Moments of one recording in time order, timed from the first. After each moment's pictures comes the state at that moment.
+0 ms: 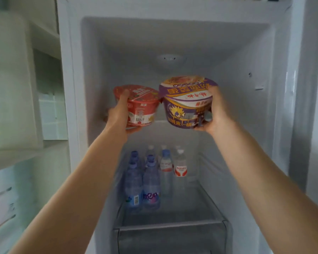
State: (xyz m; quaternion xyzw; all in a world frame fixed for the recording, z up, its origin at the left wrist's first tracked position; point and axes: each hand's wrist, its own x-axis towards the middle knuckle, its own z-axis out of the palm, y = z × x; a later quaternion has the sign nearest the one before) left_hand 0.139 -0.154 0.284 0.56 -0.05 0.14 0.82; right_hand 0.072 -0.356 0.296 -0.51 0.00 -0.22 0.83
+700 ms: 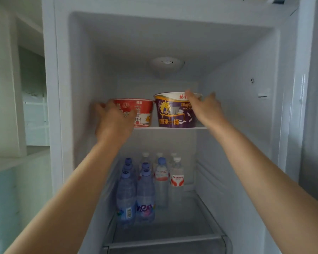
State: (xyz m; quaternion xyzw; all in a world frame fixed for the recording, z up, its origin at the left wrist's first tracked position) left_hand 0.171 -0.156 0.274 0.82 -0.01 0.37 0.44; right_hand 0.116 -0.369 0.311 -0.82 0.06 -0.38 0.43
